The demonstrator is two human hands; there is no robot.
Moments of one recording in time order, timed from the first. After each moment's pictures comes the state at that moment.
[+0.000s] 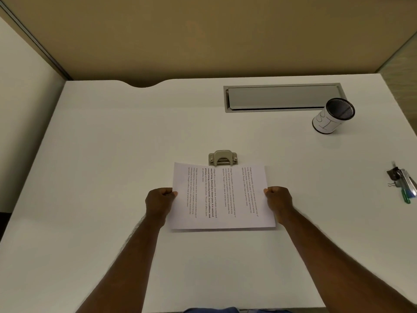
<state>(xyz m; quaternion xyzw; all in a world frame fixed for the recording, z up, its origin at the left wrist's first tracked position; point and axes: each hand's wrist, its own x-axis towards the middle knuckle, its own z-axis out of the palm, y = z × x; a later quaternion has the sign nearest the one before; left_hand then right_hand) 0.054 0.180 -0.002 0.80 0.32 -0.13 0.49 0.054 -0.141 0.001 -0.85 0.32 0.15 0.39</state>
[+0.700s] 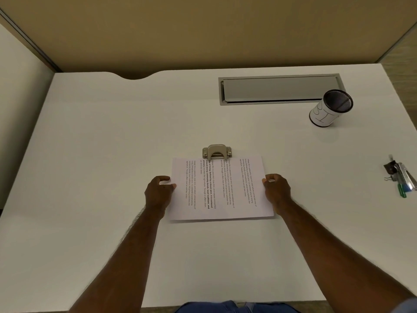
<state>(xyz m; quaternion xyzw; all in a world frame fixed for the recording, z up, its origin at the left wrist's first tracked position) 0.067 0.159 -0.003 0.79 0.35 -0.11 0.49 0.067 -0.155 0.000 -0.83 0.35 0.12 0.41</state>
